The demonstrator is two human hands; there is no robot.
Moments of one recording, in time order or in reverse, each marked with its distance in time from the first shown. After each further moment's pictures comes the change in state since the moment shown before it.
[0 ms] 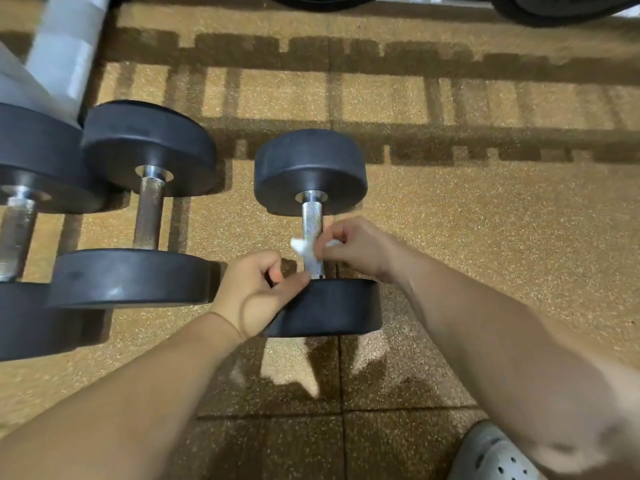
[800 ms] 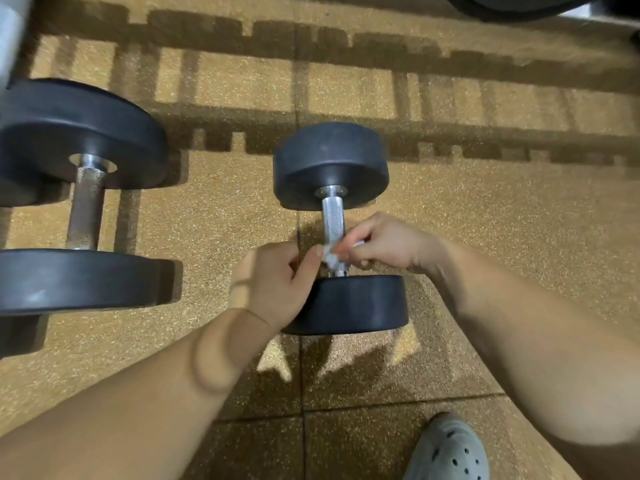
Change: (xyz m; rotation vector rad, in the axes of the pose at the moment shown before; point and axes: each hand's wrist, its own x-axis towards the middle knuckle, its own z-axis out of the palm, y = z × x) left_hand 0.021 0.044 0.078 0.309 0.089 -0.025; right_hand -0.037 0.037 -0.084 -0.130 -0.142 0.094
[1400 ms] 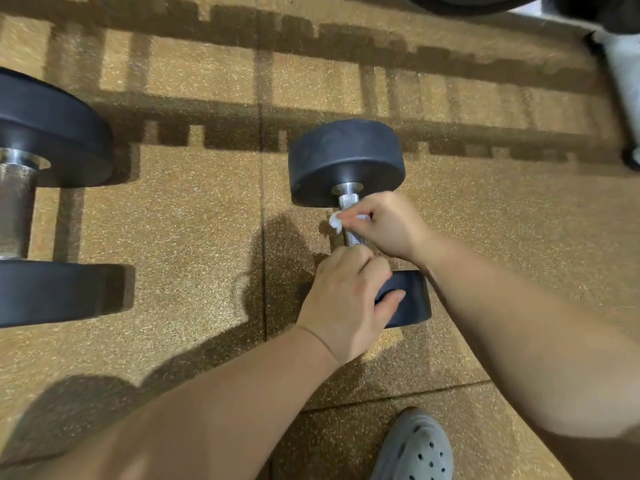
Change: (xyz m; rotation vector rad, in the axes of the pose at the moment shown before) left_hand -0.023 0.081 0.085 -0.016 -0.030 0.563; right_hand -0.004 0.045 -0.038 -0.375 0.487 -0.153
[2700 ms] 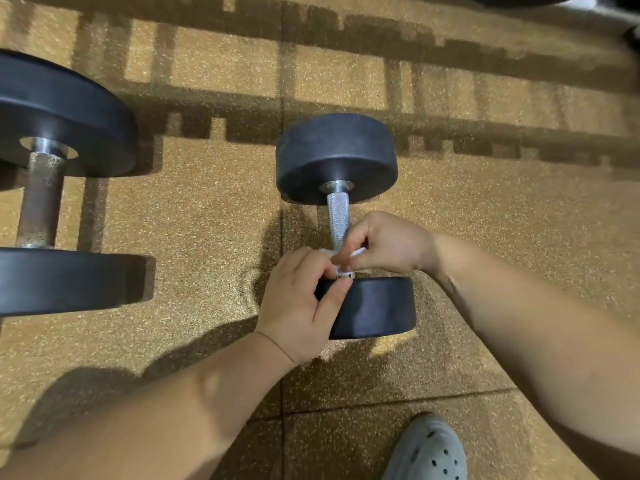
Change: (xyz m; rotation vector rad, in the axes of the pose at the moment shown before) left_hand -0.035 -0.052 -0.040 -0.161 0.059 -0.285; right_hand 0.000 -0.039 0.010 0.189 -0.498 -0.054
